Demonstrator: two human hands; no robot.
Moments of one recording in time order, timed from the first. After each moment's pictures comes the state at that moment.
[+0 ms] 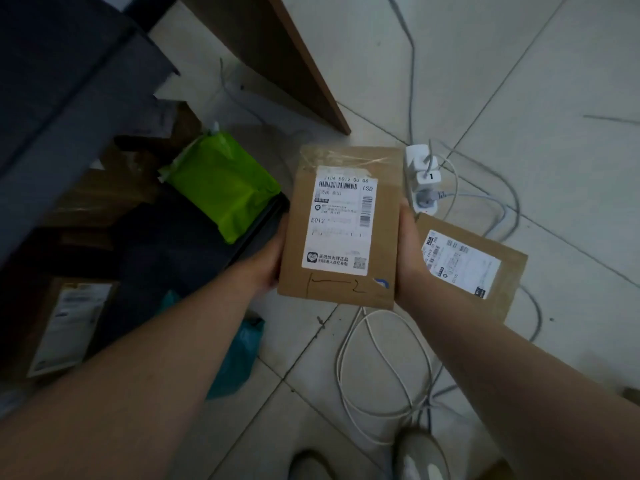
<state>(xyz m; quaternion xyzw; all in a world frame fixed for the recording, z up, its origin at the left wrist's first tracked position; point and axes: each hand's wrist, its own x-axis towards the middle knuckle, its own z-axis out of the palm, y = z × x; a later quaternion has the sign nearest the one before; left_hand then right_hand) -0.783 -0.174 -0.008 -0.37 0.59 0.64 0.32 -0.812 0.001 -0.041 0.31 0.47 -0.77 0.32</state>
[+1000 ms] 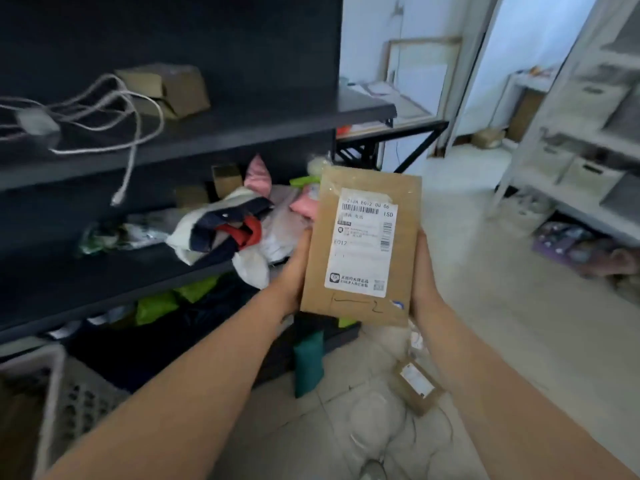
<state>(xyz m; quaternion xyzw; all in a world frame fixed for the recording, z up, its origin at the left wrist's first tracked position) -0.399 -0.126 0.733 -0.24 0.58 0.78 -0.06 -0.506 0.018 0.731 -0.13 0.55 -0.78 0.27</state>
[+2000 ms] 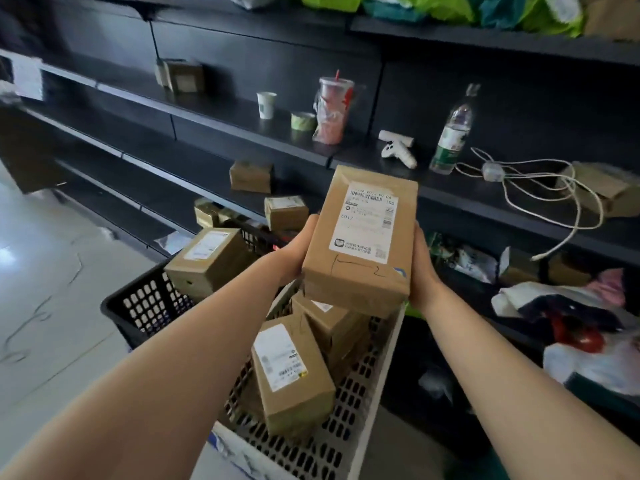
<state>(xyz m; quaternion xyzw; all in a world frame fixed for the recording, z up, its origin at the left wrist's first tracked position) 0.162 -0.301 0.839 -0.49 0.42 0.68 -0.36 -0.035 -0.290 0.830 -0.39 0.50 -0.49 0.59</state>
